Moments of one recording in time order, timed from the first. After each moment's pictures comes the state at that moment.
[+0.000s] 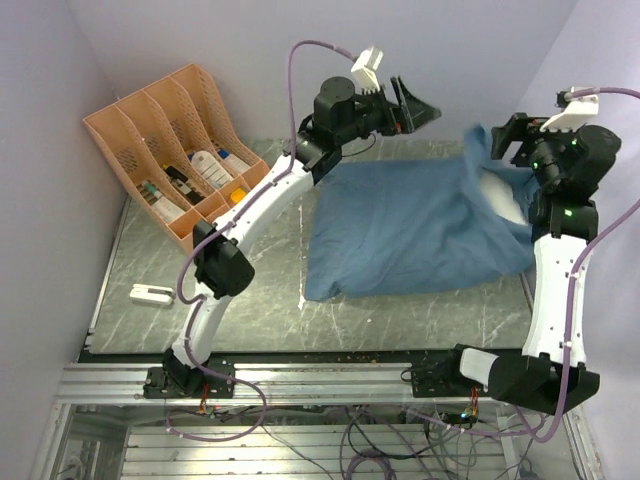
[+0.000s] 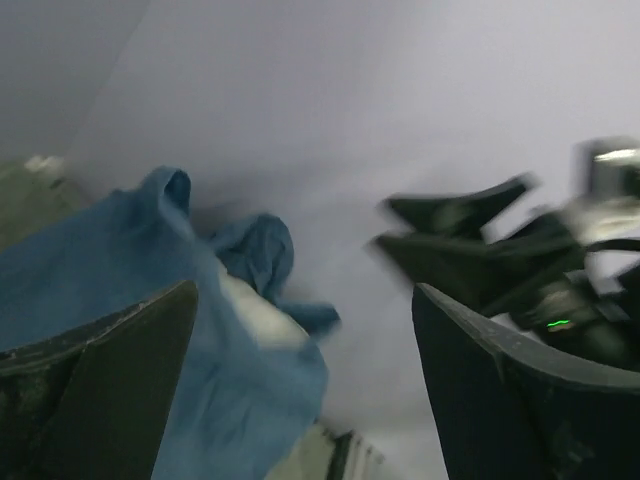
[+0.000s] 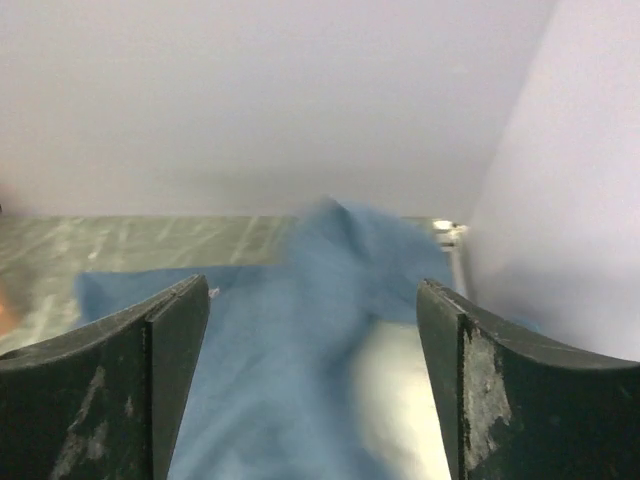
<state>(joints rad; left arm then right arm) -0.75 2.21 2.47 0.02 0.35 -0.83 -0.23 1.19 1.43 -0.27 -0.31 0.02</state>
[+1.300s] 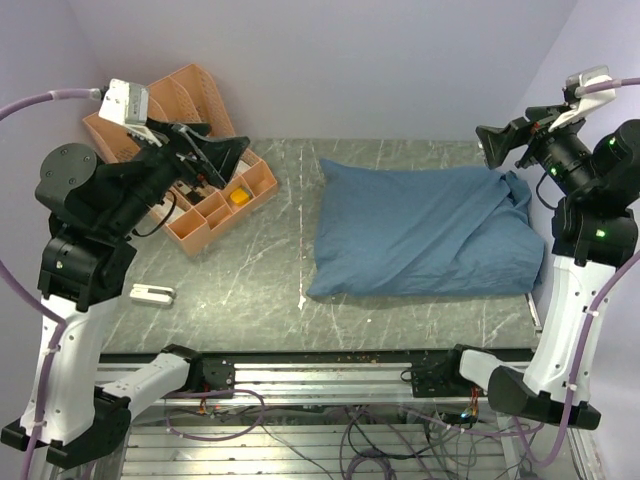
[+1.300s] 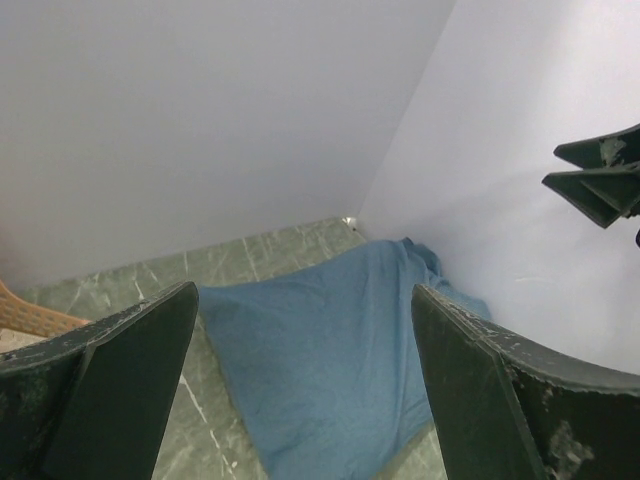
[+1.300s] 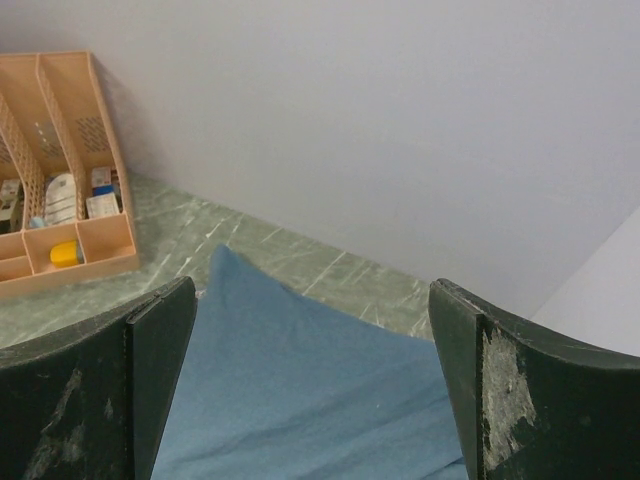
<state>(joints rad) -0.34 1.00 1.67 -0.47 0.25 -0.35 -0.24 1.13 1.74 -0.54 -0.63 -0.10</state>
